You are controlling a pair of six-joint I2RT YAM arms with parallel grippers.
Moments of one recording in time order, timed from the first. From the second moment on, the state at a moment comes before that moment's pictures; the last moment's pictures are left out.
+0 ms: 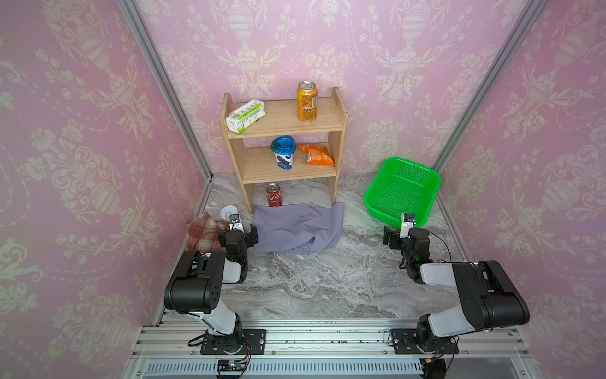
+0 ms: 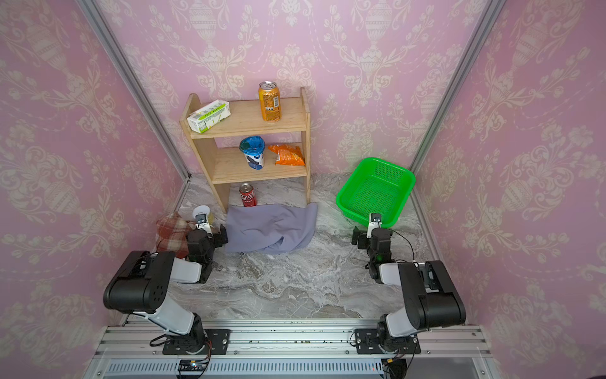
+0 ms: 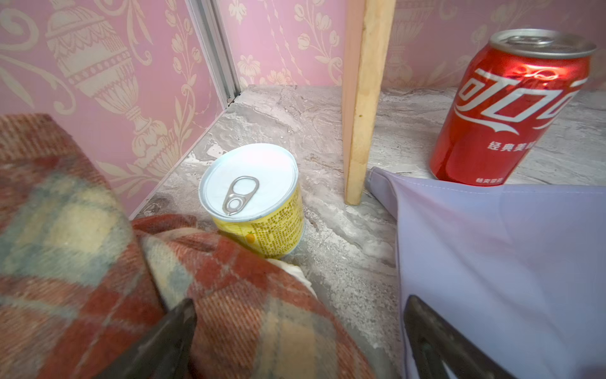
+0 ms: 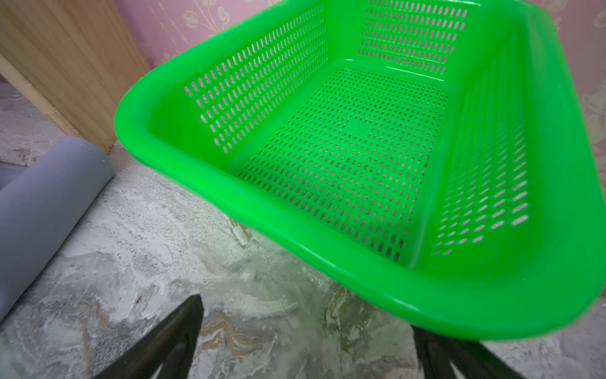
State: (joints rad) left arm 0.01 1.63 0.35 0.94 -0.26 -0.03; right arm 0.05 1.49 0.36 0.72 0.11 0.07
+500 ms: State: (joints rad) left arm 0.01 1.63 0.35 0.96 -0.25 -0.03; right arm 0.03 1.49 0.37 0.71 0.08 0.07
